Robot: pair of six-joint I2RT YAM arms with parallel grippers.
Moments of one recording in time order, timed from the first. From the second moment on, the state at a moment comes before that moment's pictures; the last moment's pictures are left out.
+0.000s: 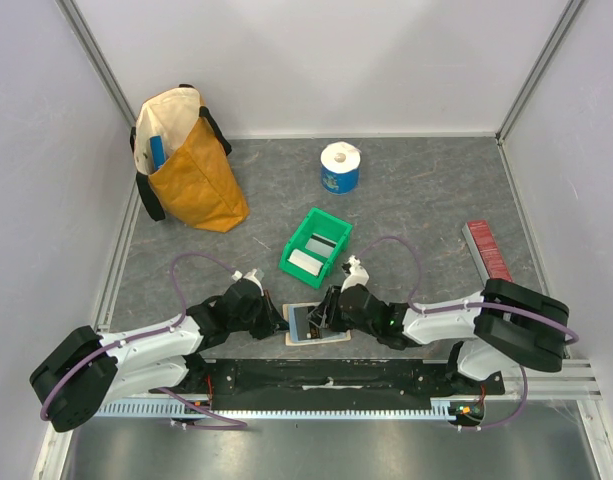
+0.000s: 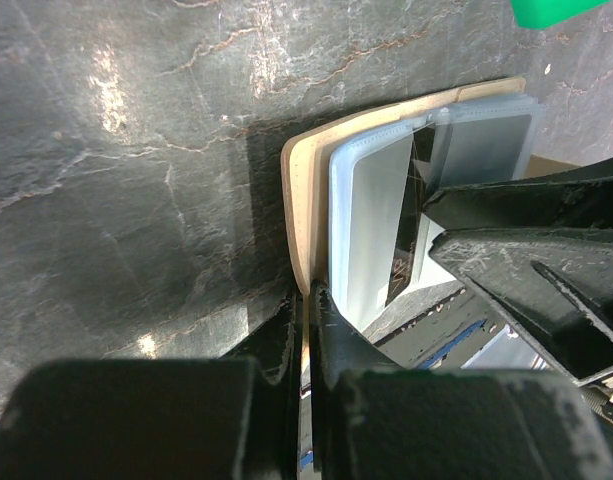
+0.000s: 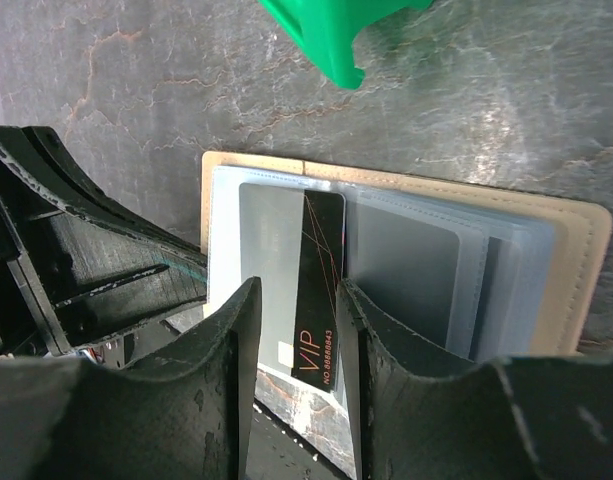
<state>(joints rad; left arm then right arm) -0.82 1.01 0.21 -0.01 0.14 -1.12 1.14 1.45 0.42 0.41 0.20 1.10</state>
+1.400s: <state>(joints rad) -0.82 0.99 0.21 -0.03 0.13 -1.12 1.16 1.32 0.41 0.46 0.17 0.99</state>
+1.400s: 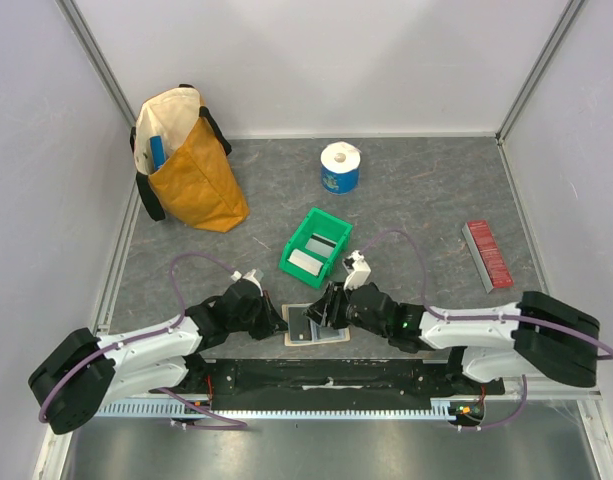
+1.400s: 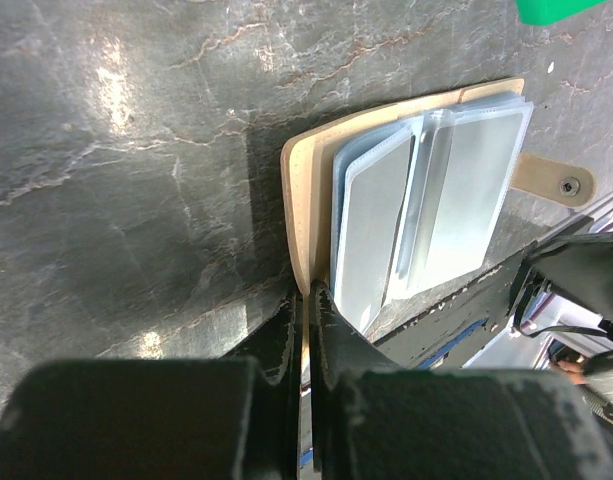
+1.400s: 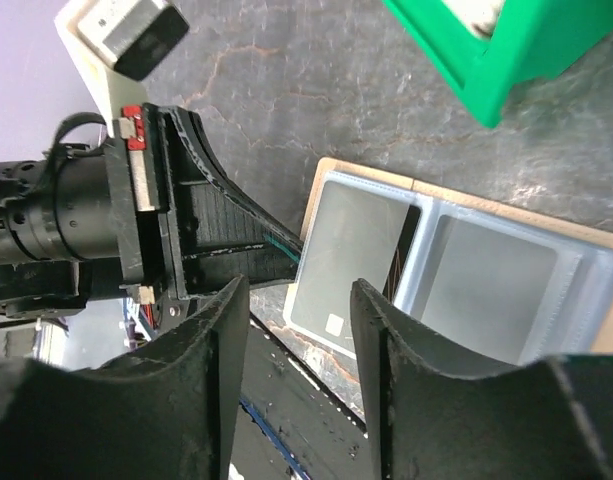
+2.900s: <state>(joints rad) -0.82 0.99 0.24 -0.10 0.13 -1.12 1.16 1.17 0.54 -0.23 0.46 0.90</state>
